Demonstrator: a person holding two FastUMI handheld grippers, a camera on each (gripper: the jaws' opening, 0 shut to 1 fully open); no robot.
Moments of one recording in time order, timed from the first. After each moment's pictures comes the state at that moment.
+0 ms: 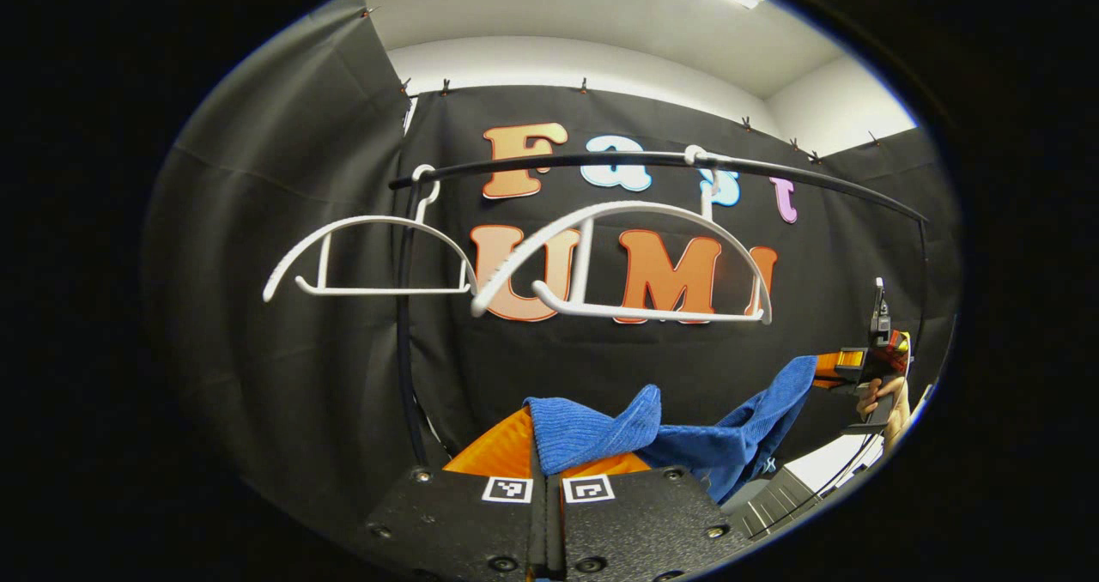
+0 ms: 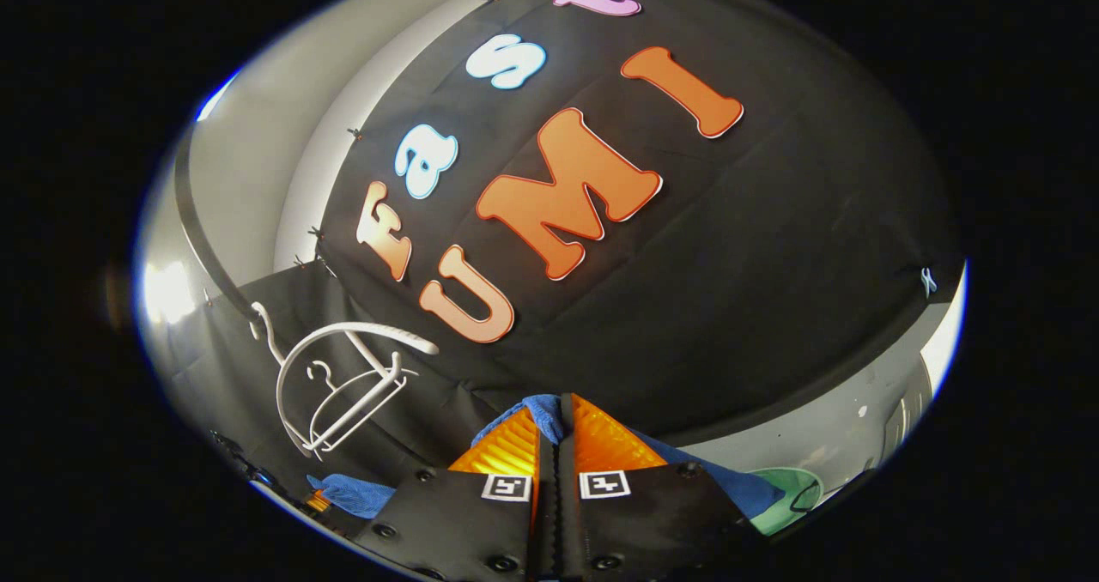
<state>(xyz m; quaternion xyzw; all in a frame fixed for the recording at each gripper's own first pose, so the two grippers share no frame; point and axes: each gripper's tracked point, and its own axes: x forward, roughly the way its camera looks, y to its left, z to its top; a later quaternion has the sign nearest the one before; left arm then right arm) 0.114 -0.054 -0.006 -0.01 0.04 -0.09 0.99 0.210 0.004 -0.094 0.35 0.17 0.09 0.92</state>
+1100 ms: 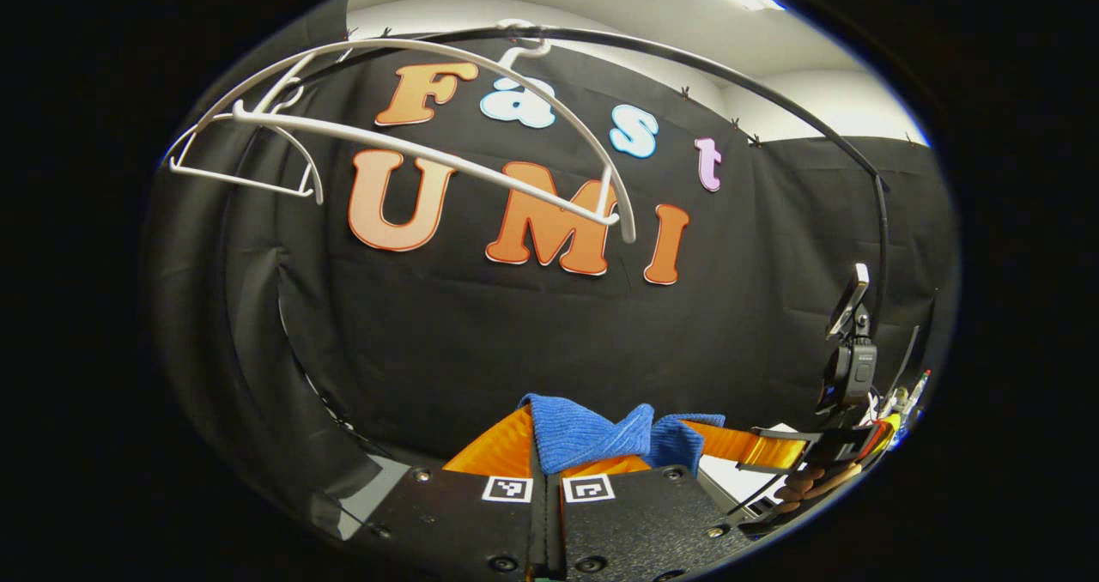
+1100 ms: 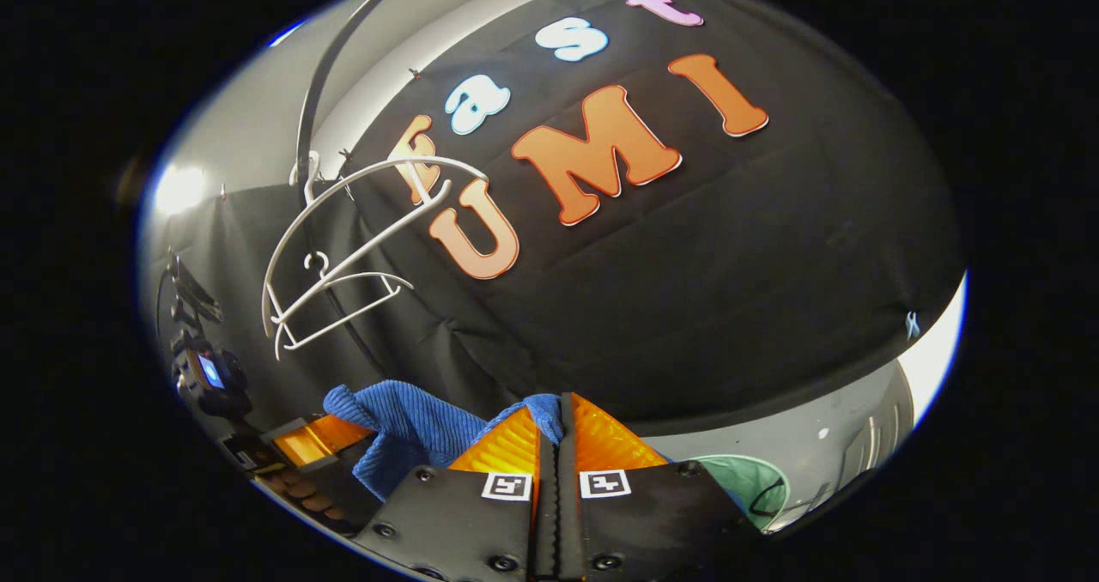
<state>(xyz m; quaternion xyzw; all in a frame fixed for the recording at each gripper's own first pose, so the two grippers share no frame) 0.103 -0.266 -0.109 -0.07 0.11 -0.23 0.97 0.108 0.063 -0.178 0.24 0.18 0.10 0.95</state>
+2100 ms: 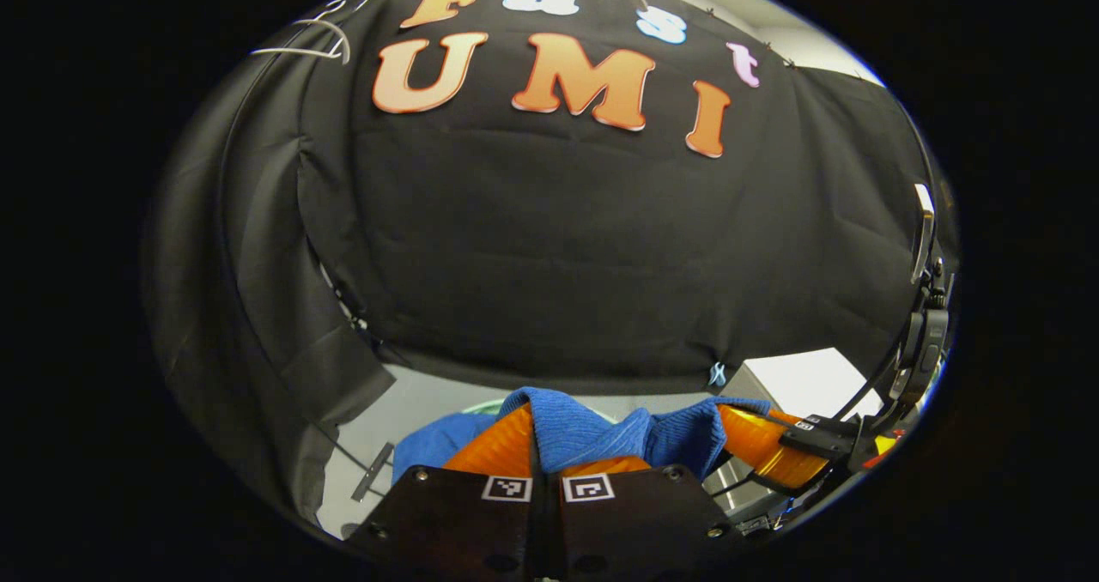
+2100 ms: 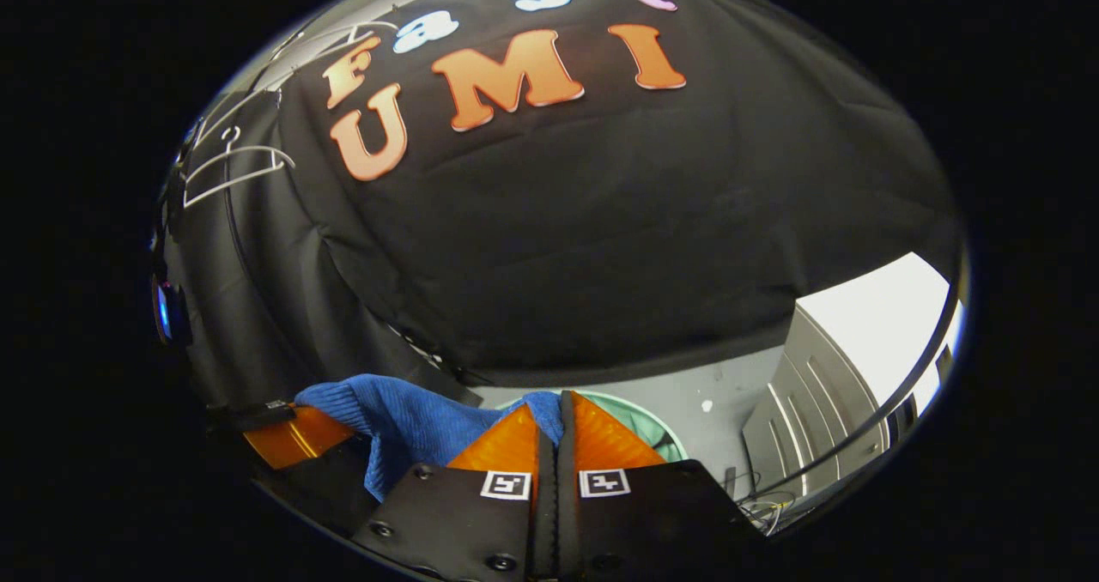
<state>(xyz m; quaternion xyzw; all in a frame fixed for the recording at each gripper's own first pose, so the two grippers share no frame) 0.063 -0.288 -0.381 -0.02 0.29 -0.17 0.94 0.039 -0.004 -0.431 0.12 0.31 -0.05 0.94</state>
